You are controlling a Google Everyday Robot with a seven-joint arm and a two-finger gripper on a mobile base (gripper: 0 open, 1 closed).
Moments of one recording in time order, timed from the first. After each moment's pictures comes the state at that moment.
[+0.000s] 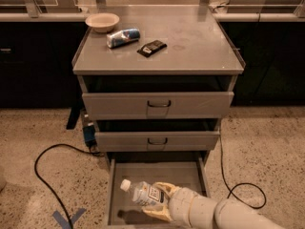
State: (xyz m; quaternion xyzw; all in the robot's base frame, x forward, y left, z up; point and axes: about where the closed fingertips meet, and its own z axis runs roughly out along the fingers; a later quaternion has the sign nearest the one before) arm 0.400 -0.016 0.566 -0.48 0.72 0.20 0.47
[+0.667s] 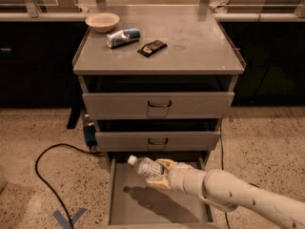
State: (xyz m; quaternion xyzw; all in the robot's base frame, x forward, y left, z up) arm 0.506 -0.024 0.522 -0.47 0.72 0.17 0.48
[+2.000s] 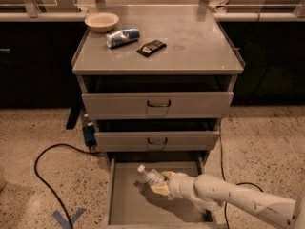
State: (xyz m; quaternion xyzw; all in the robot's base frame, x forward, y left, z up) arm 0.556 -0.047 0.336 -0.40 0.80 0.20 0.40
